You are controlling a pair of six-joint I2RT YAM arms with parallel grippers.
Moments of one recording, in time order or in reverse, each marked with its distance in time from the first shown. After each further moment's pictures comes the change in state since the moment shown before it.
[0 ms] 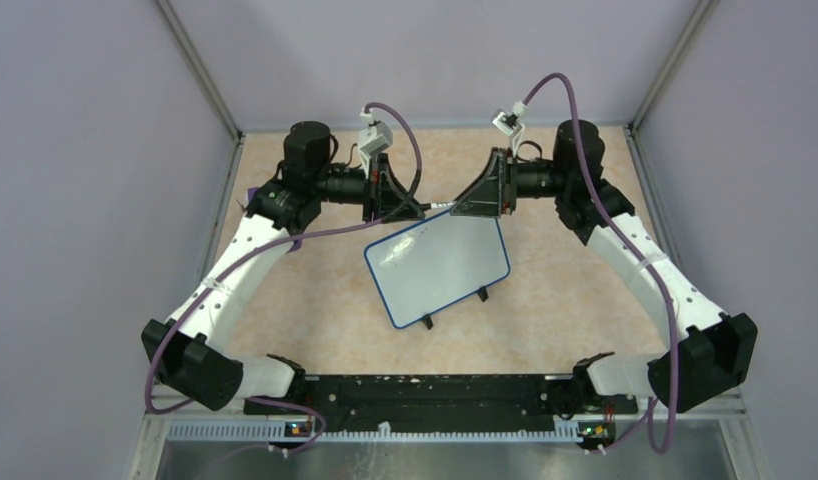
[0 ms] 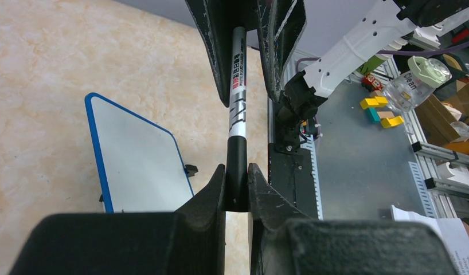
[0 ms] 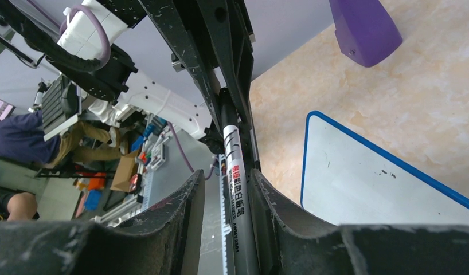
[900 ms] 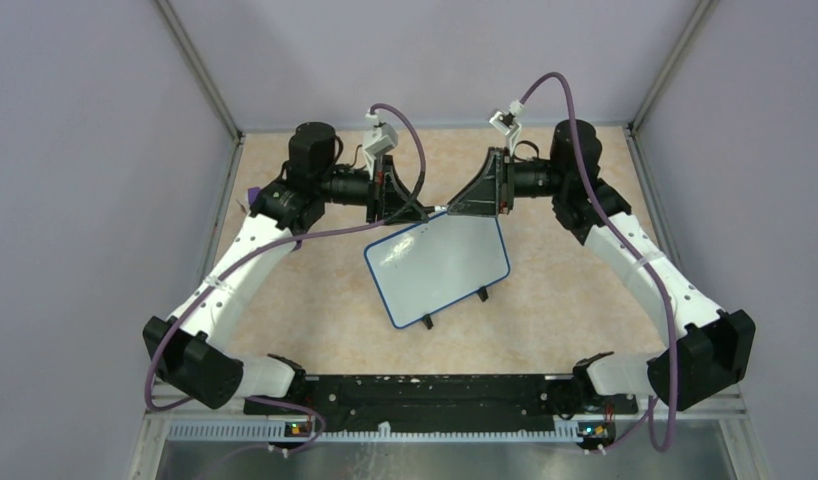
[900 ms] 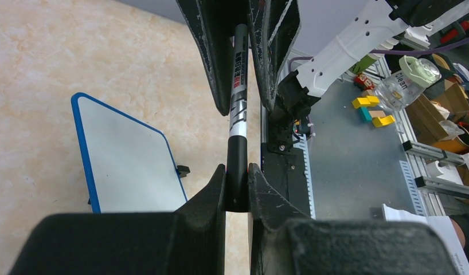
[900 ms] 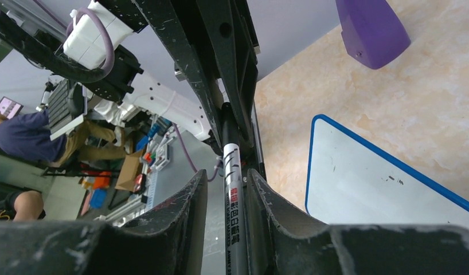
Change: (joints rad) left arm -0.028 0.006 0.000 0.008 -0.003 -0.025; right arm 0.020 0.011 0.000 0.040 0.000 0.036
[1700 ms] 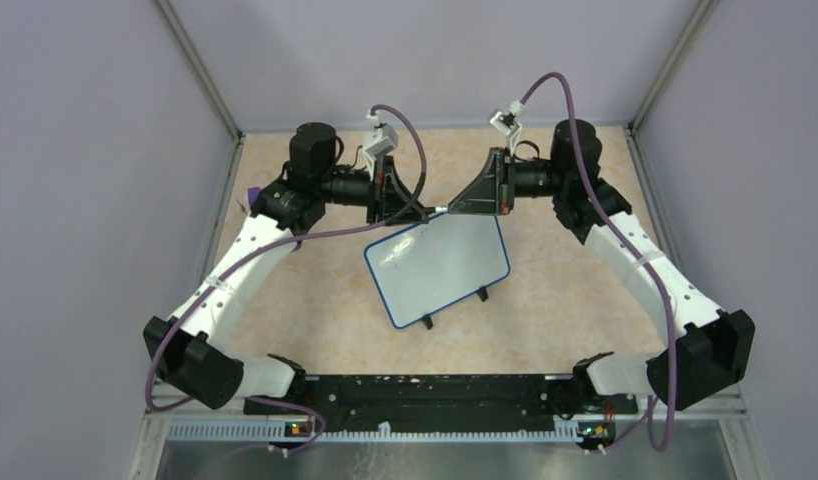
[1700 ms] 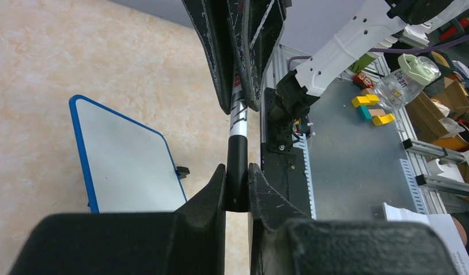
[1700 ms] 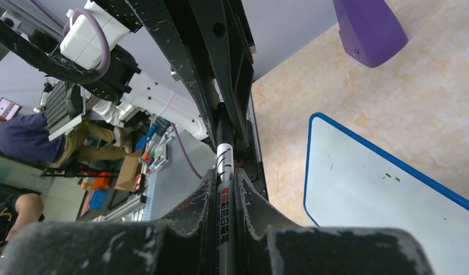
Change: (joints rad) left arm 0.008 0.003 0.000 -0.009 0.007 0.013; right arm -0.014 0.001 0.000 -0.017 -0.004 -0.013
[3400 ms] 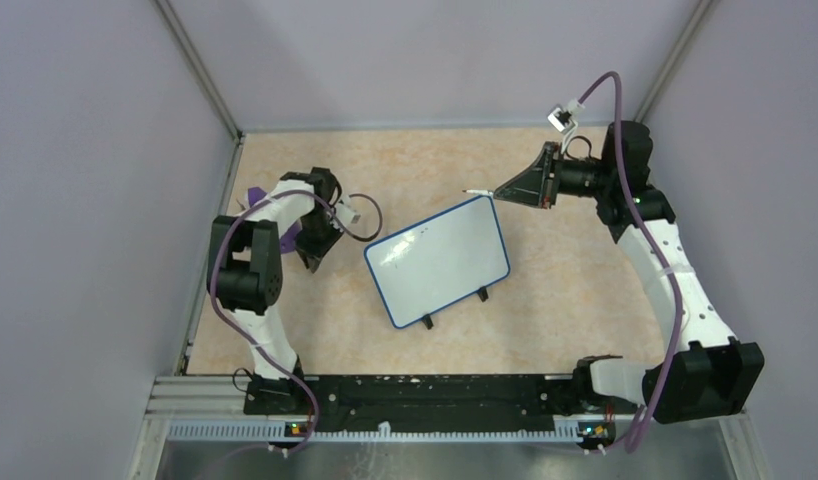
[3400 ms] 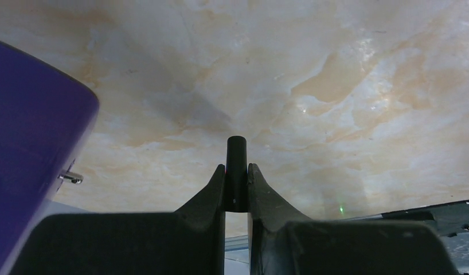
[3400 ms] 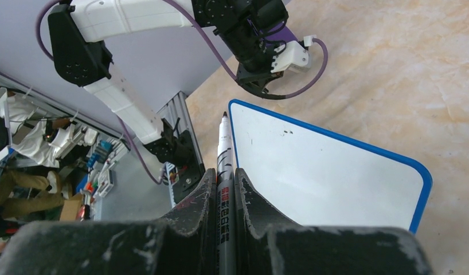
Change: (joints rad) left arm 0.282 0.526 -0.036 -0.716 -1.188 0.529; right arm -0.282 -0.080 -0.026 -0.215 -0.002 -0.227
